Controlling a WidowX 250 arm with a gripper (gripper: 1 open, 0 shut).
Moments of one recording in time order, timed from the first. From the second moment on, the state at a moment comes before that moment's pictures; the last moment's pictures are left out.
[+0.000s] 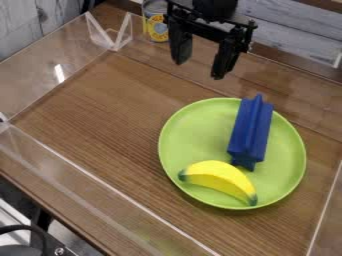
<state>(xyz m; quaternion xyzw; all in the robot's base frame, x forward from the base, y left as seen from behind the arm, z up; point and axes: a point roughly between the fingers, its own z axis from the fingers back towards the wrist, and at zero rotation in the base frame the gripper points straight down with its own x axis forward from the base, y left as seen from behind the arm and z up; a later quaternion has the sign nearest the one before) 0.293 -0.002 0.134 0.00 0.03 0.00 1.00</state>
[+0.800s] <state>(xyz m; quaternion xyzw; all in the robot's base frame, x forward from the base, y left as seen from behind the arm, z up) 0.280 -0.061 0.106 -0.01 0.04 -0.01 1.00</state>
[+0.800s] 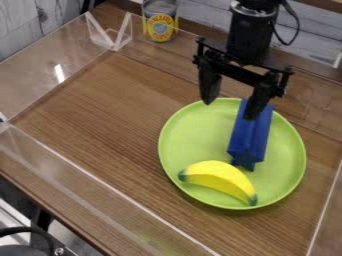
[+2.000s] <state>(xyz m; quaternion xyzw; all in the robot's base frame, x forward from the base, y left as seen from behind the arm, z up) 0.284 -0.087 0.073 -0.01 0.02 -0.02 1.00</state>
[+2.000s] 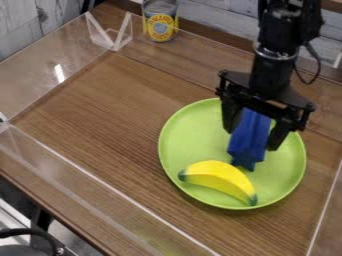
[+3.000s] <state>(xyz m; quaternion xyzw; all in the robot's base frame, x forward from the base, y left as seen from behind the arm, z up) 0.292 -0.093 0.050 -0.02 0.00 -0.02 1.00</state>
